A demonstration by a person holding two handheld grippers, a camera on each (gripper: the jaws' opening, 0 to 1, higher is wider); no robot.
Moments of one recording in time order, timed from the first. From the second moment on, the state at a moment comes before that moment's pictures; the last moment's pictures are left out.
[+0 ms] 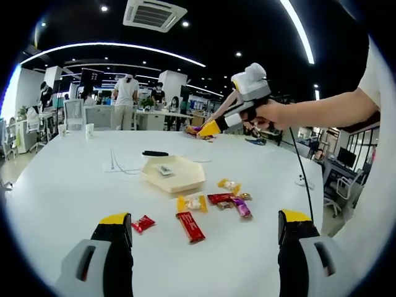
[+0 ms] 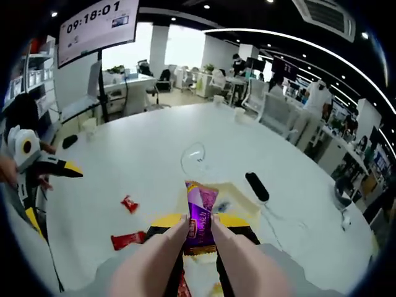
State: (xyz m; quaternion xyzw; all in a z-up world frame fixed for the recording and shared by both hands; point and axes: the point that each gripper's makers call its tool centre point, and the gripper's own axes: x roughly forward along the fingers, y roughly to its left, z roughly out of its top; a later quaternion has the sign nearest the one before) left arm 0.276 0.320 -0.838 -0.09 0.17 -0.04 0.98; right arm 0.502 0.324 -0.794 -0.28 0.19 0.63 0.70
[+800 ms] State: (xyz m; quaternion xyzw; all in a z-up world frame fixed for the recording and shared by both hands) left arm 0.285 0.344 -0.835 -0.13 0.15 0.01 0.98; right arm 0.572 0.353 -0.806 -0.29 0.20 0.61 0.71
